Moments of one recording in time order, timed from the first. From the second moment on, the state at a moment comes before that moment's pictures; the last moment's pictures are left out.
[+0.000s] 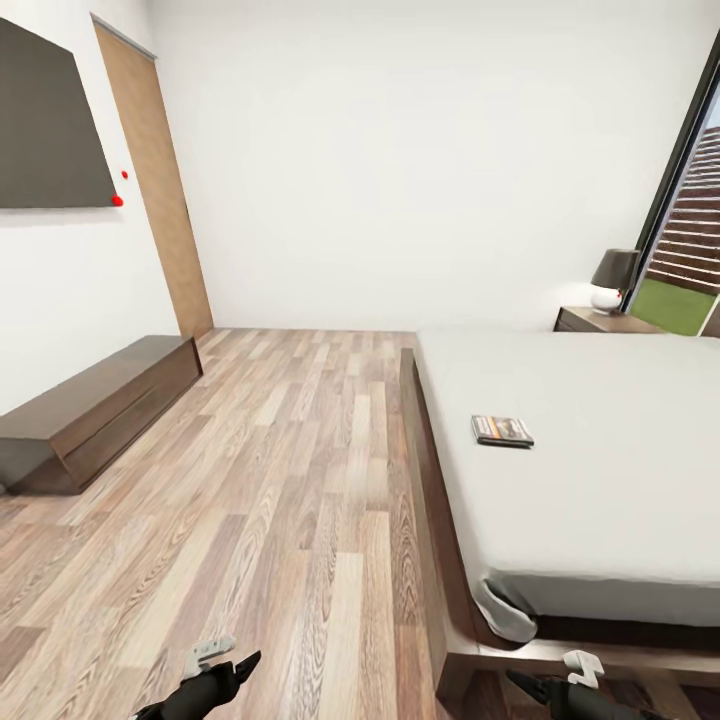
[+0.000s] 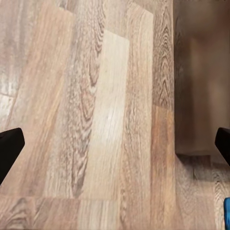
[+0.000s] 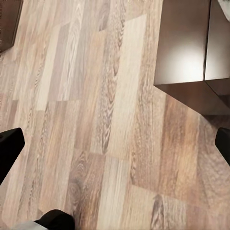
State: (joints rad) left arm -0.51 0.12 0.43 -0.02 -0.04 -0.20 -0.57; right arm -0.47 -0.34 -0.10 -0.11 -0.26 0.04 1.00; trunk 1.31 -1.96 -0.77
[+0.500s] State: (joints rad) left arm -0.51 0.12 0.43 -0.02 -0.04 -0.20 -0.55; right arm -0.47 -0.34 -0.10 -0.11 -0.26 0.04 1.00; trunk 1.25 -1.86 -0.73
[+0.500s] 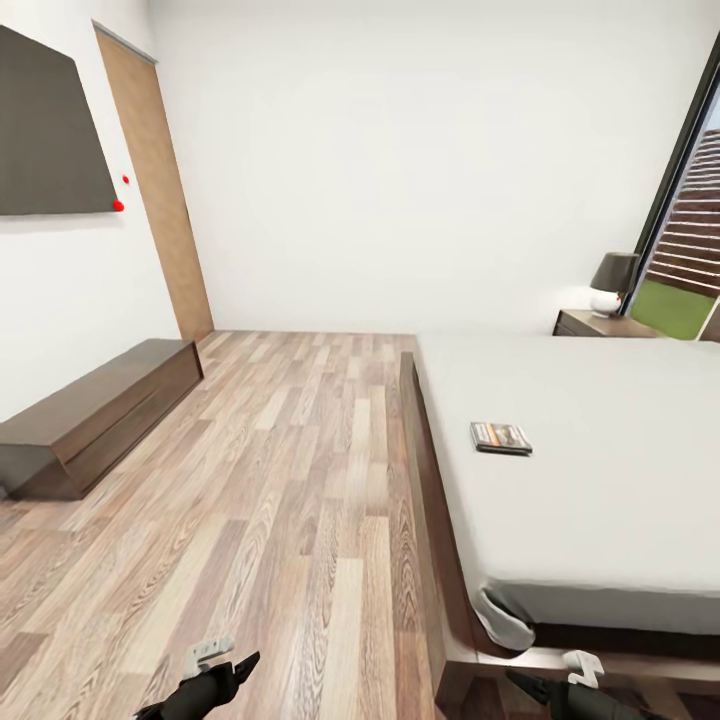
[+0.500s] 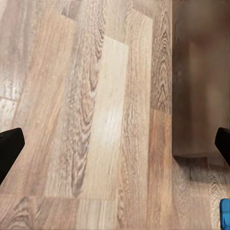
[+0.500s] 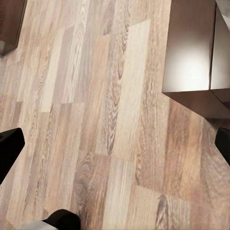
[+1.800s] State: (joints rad) left arm -0.51 0.12 0.43 -0.02 -0.04 -0.20 -0.55; right arm -0.47 -0.34 -0.10 -0.11 -0.25 0.04 1.00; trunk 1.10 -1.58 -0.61
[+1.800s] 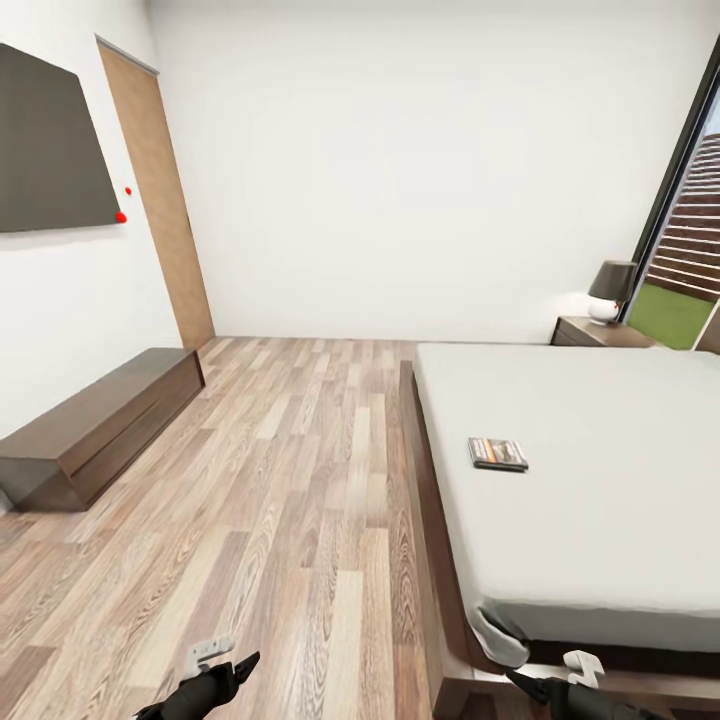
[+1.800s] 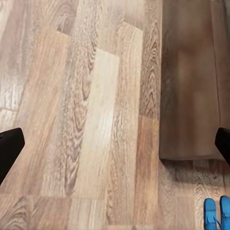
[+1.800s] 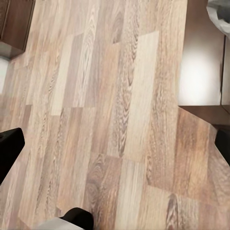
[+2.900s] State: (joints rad) left arm -0.51 0.13 0.43 -0.02 -0.04 -0.20 -0.55; right arm -0.47 -0.34 -0.10 -0.11 -0.26 0.04 0.99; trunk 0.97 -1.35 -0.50
